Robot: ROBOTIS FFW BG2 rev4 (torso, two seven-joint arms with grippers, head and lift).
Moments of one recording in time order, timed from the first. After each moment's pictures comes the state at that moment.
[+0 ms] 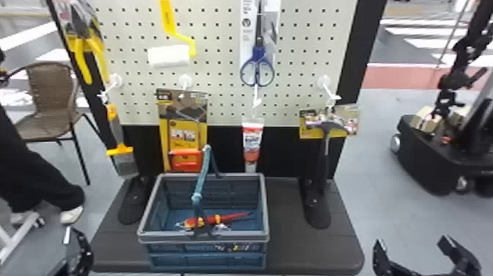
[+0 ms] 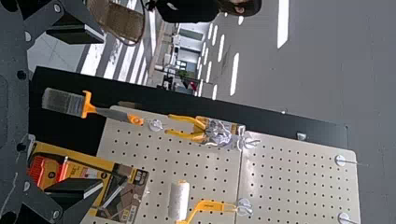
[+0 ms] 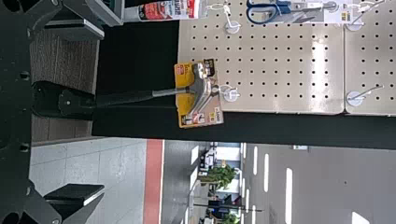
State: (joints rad) left arm 0.86 0.03 -0.02 -2.39 0.10 -0.33 0.30; right arm 0.67 -0.04 -0.07 -2.25 -0.04 0.01 0.10
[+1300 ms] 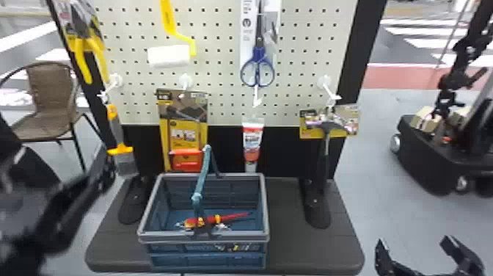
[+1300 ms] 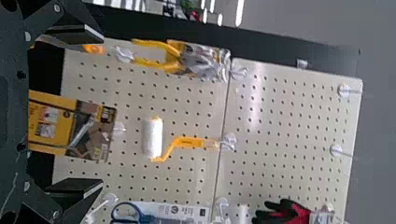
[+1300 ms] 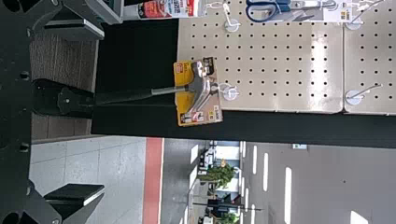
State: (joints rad) left arm 0.54 0.08 0.13 -2.62 0.24 0.25 -0.03; right arm 0.67 -0.04 -0.07 -2.26 -0.04 0.01 0.10
